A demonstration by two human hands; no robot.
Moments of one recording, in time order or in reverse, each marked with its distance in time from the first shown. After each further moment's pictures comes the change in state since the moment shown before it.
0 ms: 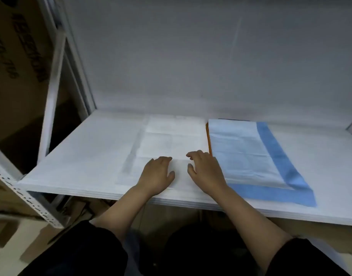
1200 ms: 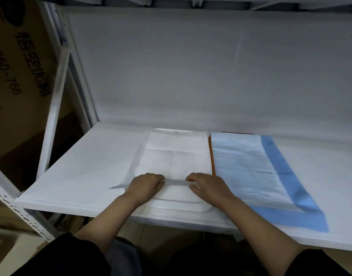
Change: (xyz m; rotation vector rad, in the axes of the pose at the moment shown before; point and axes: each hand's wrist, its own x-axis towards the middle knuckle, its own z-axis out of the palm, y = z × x) left_hand 0.024 -0.036 -0.017 0.135 -0.034 0.067; right_hand 0.025 0.032 0.004 -0.009 -0.206 -0.155
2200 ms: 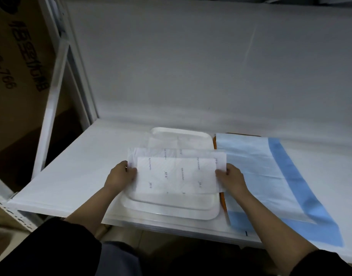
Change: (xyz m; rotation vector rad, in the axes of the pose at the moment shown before) left_hand 0.026 -0.086 0.009 -0.638 0.158 -0.641; right_hand 0.026 0.046 -0.003 0.699 0.231 0.661
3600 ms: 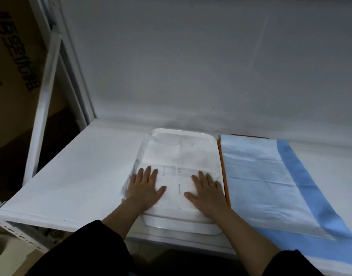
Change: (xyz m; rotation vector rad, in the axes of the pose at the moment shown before) left_hand 0.011 0.005 0.072 0.725 -0.252 0.276; right_hand 0.016 0.013 0.083 -0.885 -0.357 -0.273
